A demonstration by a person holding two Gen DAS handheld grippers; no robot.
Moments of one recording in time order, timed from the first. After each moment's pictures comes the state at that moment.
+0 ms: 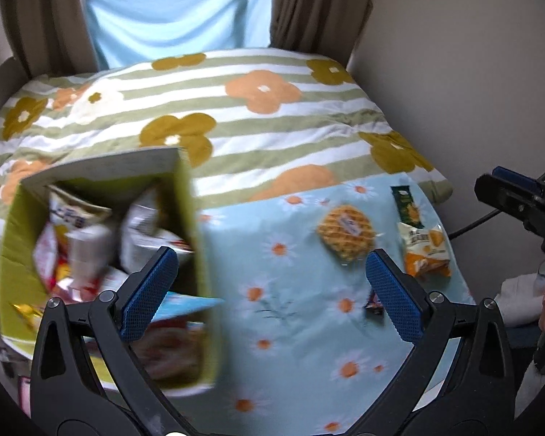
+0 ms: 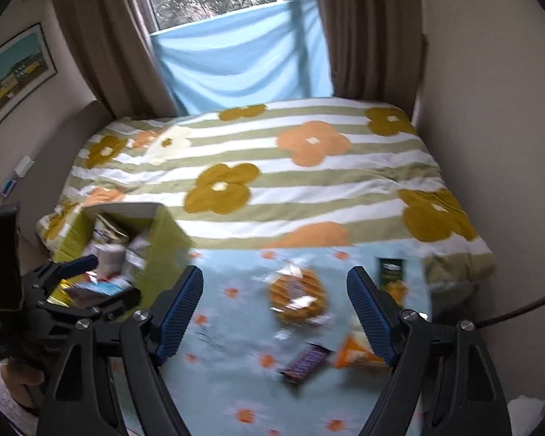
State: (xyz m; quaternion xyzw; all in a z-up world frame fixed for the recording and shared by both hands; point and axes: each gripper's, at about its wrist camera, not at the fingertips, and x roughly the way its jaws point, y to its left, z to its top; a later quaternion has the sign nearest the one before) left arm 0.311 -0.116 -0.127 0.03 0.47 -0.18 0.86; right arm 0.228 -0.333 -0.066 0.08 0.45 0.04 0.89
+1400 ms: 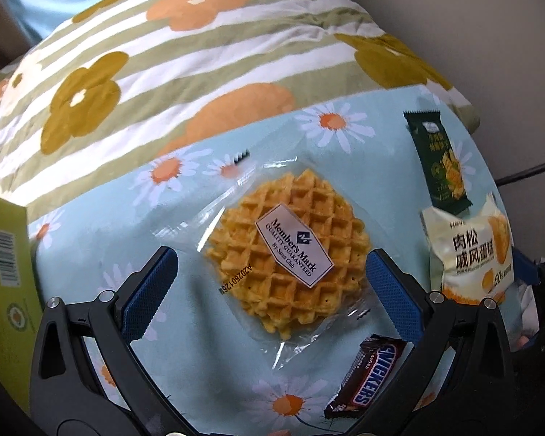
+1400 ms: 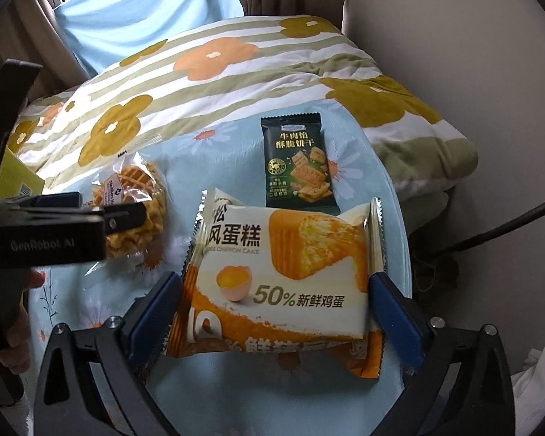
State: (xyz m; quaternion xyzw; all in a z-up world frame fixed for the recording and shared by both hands) left arm 0.395 -0.287 -0.313 0.10 0.59 -0.22 0.77; right arm 0.226 -0.423 -0.265 0.11 0.54 -0.08 0.83
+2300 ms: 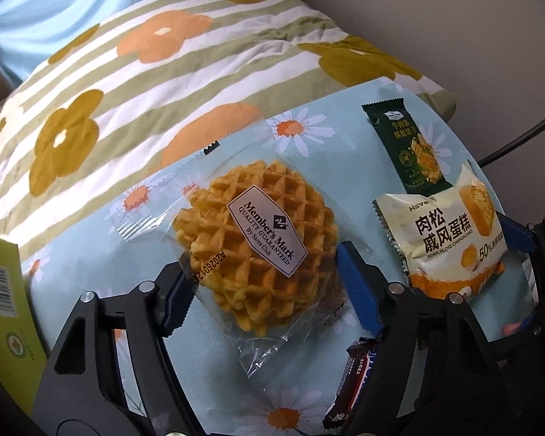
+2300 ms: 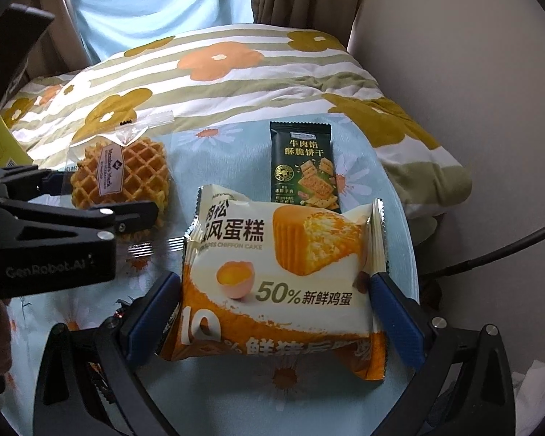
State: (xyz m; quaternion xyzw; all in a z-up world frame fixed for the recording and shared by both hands) left arm 0.377 -0.298 -0.308 0.14 0.54 -0.27 0.79; right arm 0.227 -0.402 -0.272 0.04 0.52 -0.10 0.84
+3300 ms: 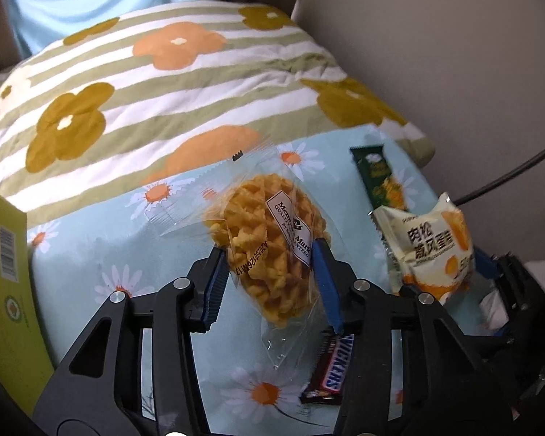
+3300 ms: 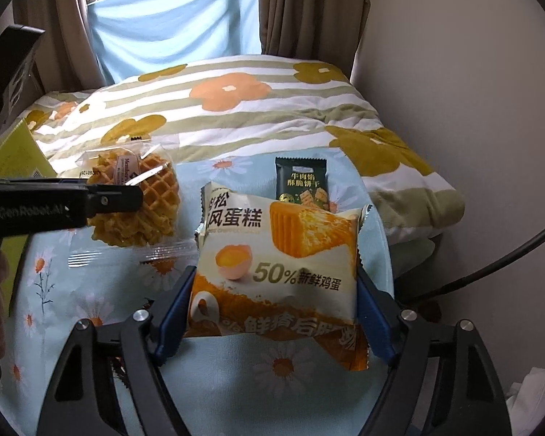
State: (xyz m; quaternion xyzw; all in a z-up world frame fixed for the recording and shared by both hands) left arm 0.367 -0.261 -0.270 0.03 0.52 -0.28 0.81; right arm 0.201 -0.402 -0.241 0.04 0.47 -0.08 0.88
